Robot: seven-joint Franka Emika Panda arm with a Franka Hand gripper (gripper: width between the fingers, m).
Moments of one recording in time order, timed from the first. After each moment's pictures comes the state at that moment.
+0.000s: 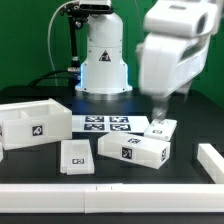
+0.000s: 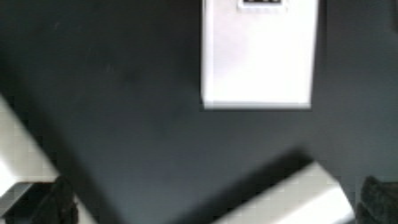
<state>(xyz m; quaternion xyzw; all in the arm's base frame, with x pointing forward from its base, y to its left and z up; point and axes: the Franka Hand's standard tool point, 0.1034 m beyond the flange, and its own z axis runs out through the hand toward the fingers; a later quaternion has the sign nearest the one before) 0.552 0.056 0.085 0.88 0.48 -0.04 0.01</state>
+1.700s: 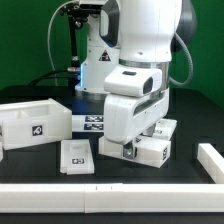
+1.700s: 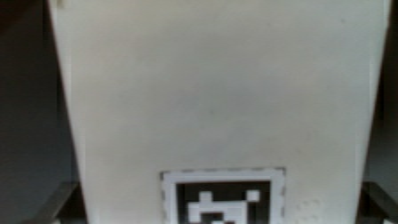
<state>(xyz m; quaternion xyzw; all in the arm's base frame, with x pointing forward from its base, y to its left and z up) 0.503 0.034 0.008 0.88 0.48 0.00 0.01</state>
